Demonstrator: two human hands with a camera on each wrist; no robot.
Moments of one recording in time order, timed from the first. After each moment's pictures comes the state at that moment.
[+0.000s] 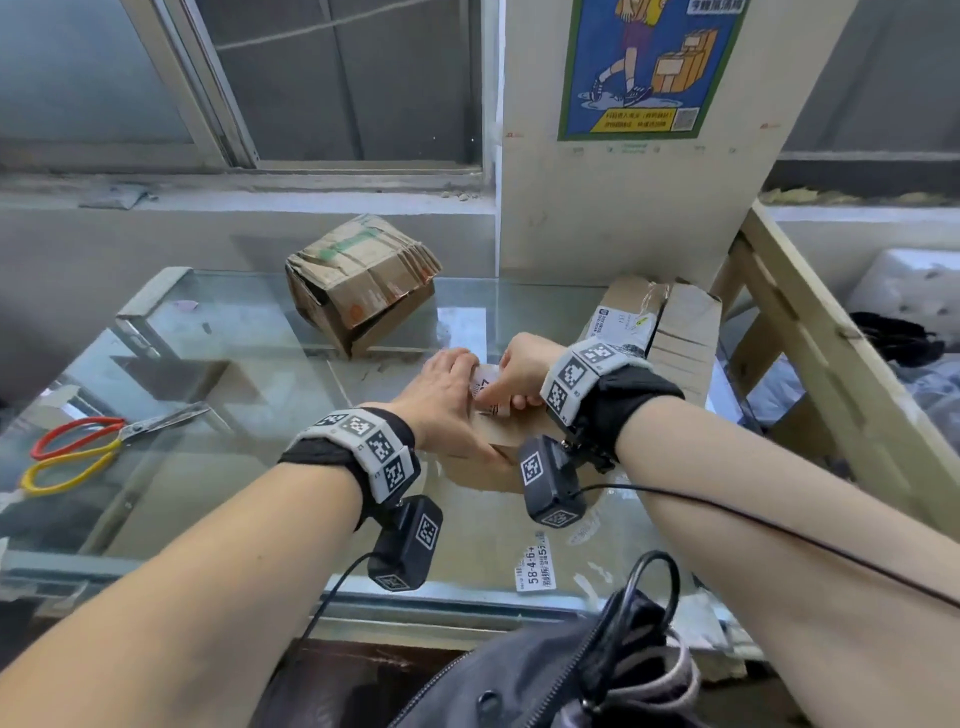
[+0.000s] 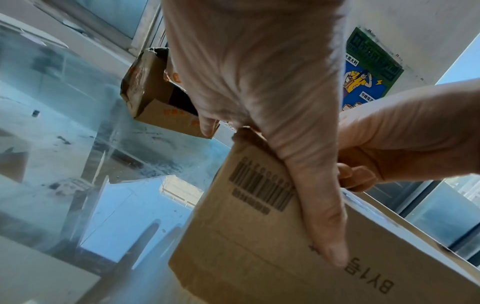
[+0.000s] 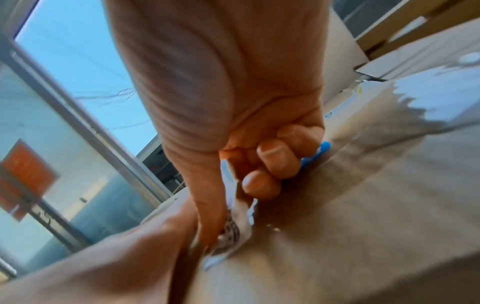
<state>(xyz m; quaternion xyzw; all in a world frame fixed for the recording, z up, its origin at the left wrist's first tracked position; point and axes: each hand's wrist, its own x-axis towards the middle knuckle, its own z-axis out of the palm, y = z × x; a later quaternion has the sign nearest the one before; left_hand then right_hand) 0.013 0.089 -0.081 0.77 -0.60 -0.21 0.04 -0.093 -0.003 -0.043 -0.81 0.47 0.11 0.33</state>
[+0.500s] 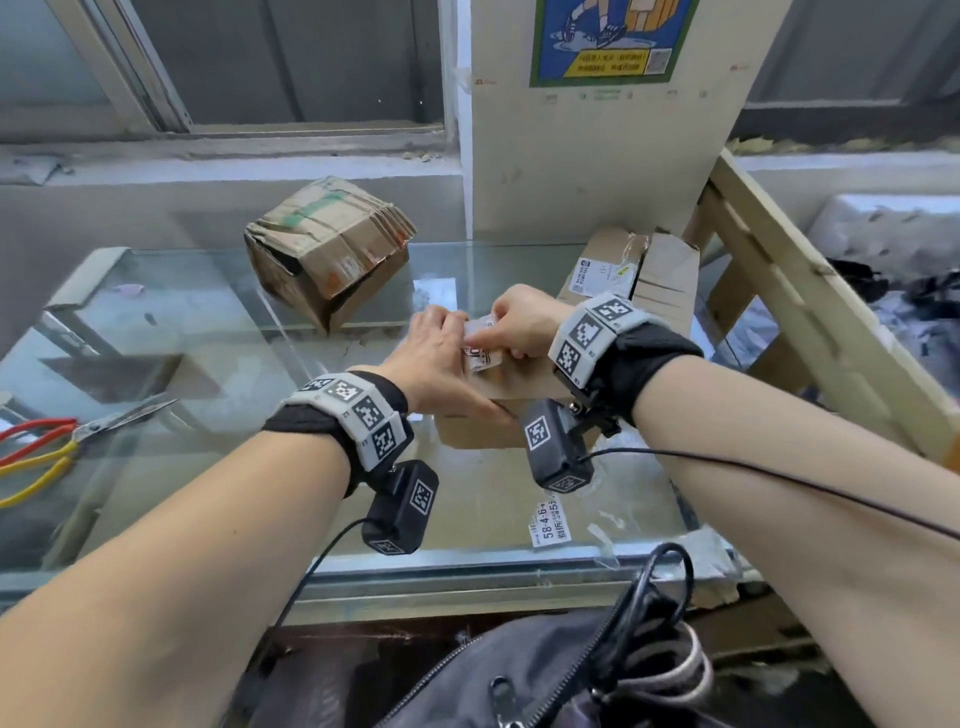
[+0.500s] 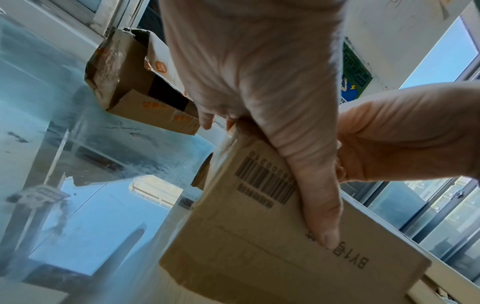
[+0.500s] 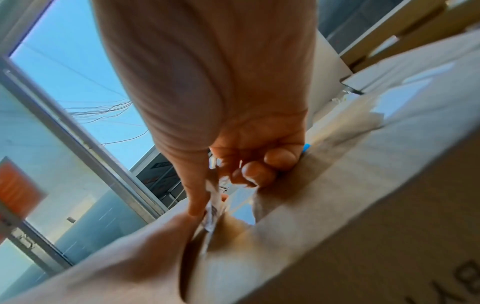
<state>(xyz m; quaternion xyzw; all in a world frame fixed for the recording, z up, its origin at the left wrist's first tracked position) 0.026 0.088 -0.086 0.75 -0.64 -0.18 0.07 -0.093 0.010 -0.043 -0.82 0.47 0.03 0.33</state>
